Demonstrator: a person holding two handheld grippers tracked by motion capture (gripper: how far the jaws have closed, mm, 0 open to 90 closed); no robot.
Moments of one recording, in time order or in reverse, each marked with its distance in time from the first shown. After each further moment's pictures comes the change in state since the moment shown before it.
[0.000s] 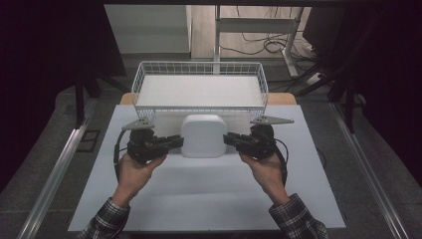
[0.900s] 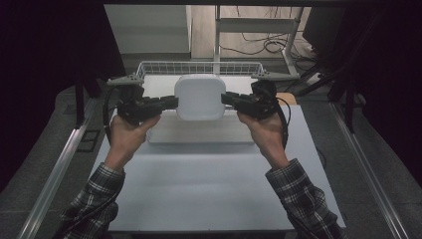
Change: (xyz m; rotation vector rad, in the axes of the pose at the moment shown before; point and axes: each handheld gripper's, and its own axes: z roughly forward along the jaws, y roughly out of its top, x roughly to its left) left arm 0.013 0.093 -0.023 -0.086 0.028 0.025; right arm 0.008 0.100 -0.008 -0.099 -0.022 -0.057
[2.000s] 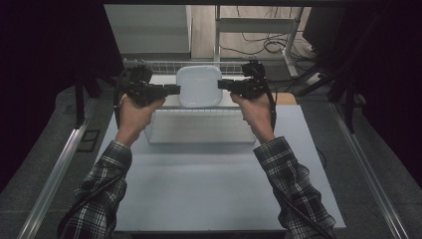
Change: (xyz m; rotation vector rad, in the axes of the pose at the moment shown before) left arm 0.046 0.020 0.039 0.095 0.058 -0.085; right arm -0.037 0.026 0.052 0.072 -0.054 0.096
